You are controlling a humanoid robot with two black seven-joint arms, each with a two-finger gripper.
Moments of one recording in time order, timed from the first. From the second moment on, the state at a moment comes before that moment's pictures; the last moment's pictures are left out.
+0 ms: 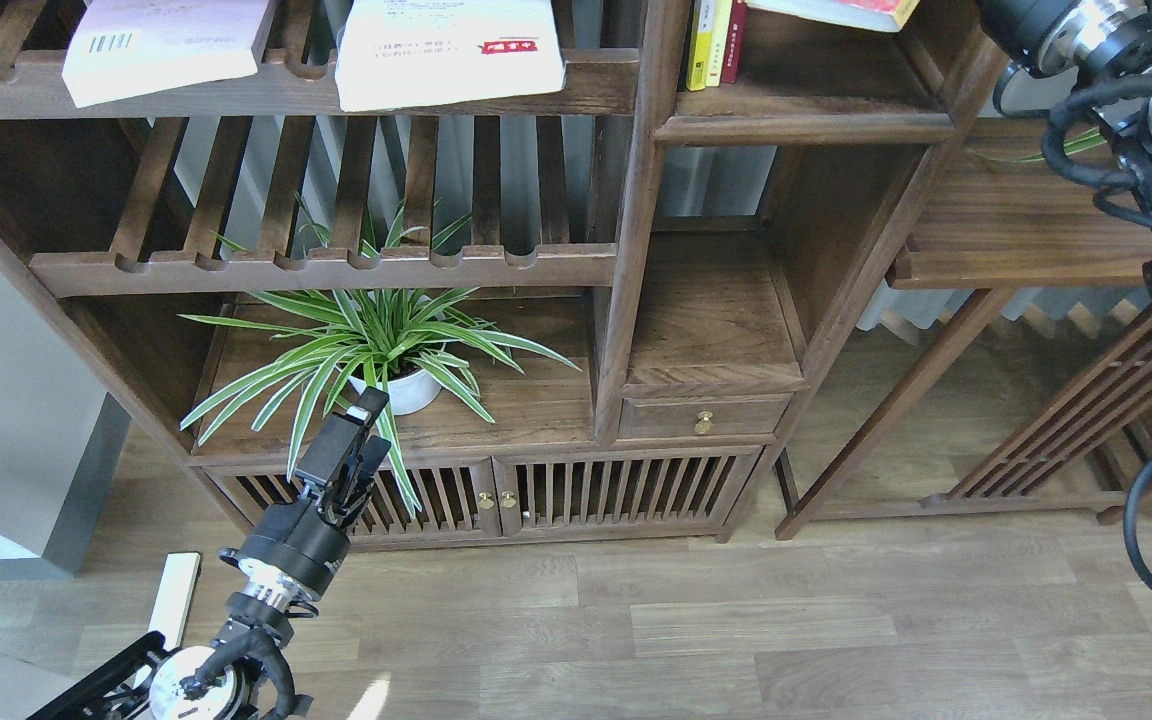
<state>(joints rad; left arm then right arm) -0.10 0.17 -0.83 -1.16 -0.28 -0.49 -0.17 0.91 -0.60 1.06 1.15 0.28 -0.09 -0.20</state>
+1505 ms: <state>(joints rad) -0.08 0.16 -0.83 -1.15 -0.29 -0.49 -0.17 1.09 -0.45 0.98 0.89 -0.44 0.01 0.06</state>
